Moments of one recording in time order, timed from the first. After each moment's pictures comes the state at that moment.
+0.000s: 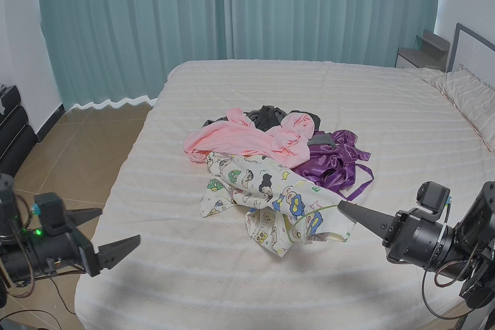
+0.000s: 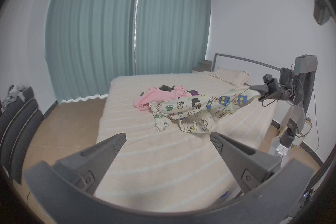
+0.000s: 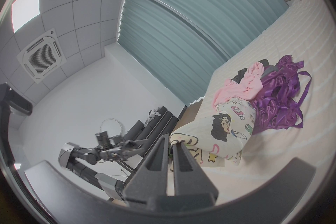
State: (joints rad) left arm -0.26 1.11 -0.30 -0.41 -0.23 0.02; right arm 0.72 1.59 -0.13 -1.50 0.17 0.73
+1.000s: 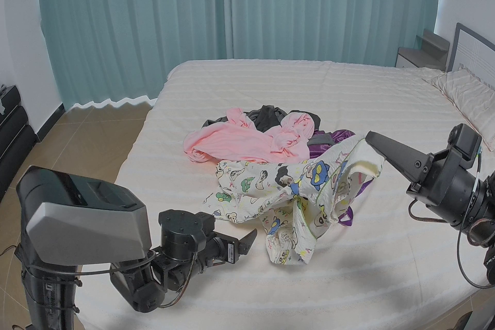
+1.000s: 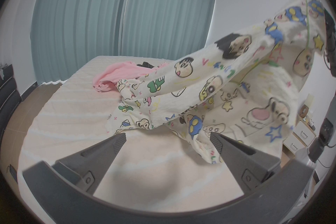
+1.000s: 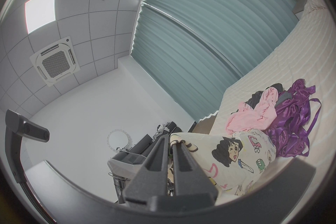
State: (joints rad) left arm -0.65 2.29 -0.51 -1.42 0.14 -0.21; right arm 0.65 1.40 -0.35 -1.27 0.21 0.73
